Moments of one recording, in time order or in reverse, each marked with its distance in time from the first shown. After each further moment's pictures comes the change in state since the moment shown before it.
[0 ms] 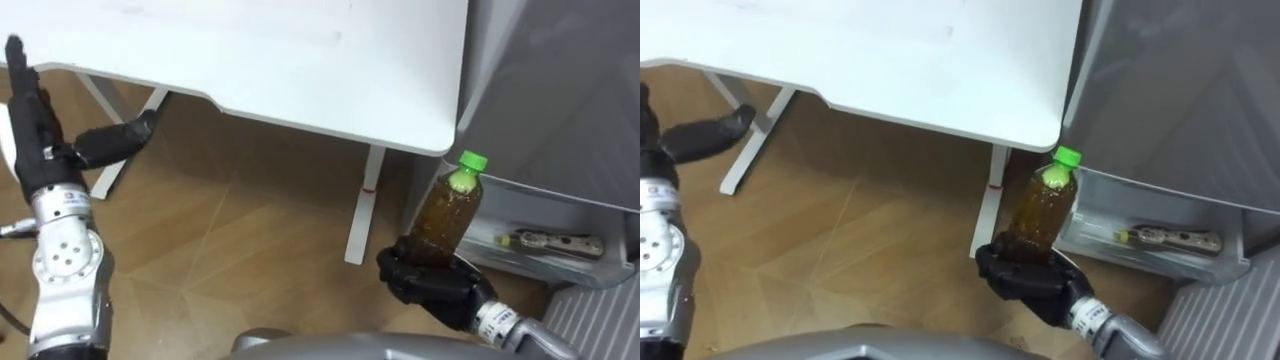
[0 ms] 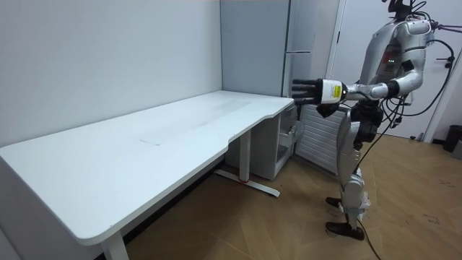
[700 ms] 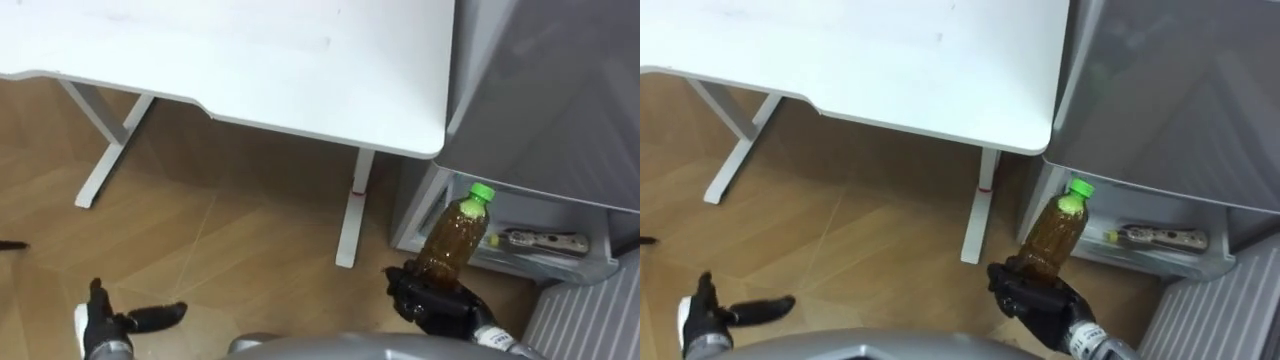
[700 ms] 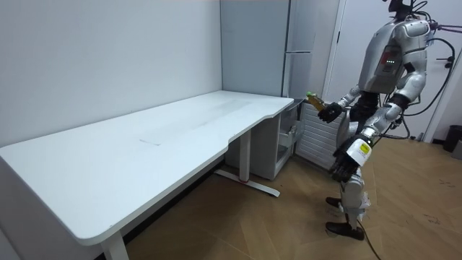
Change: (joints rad) left arm 0.098 -0.041 -0.100 0.602 -0.036 0.123 0.012; right arm -0.008 0.020 -0.004 0.185 0.157 0.041 -0.187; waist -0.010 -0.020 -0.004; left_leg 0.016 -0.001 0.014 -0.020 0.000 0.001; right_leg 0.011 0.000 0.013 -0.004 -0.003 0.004
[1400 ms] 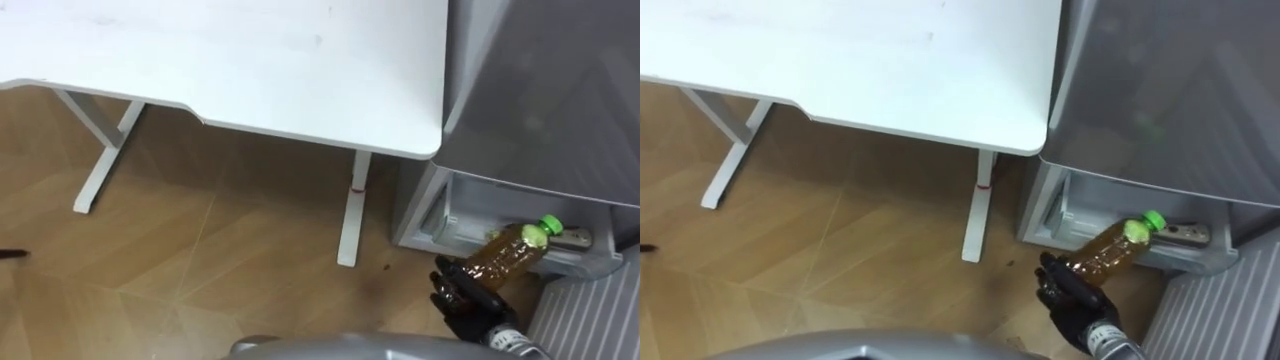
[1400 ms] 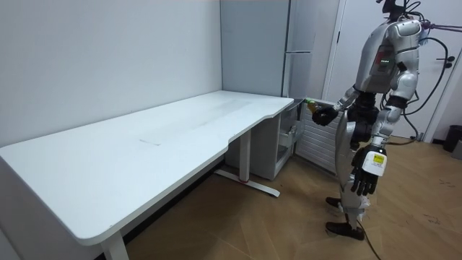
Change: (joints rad) left arm -0.030 -0.032 -0.013 0.199 -0.001 0.119 -0.093; right arm -0.120 0.018 -0.048 0.196 0.397 -0.002 -0.248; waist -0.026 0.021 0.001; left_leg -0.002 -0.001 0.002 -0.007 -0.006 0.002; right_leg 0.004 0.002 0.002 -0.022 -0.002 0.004
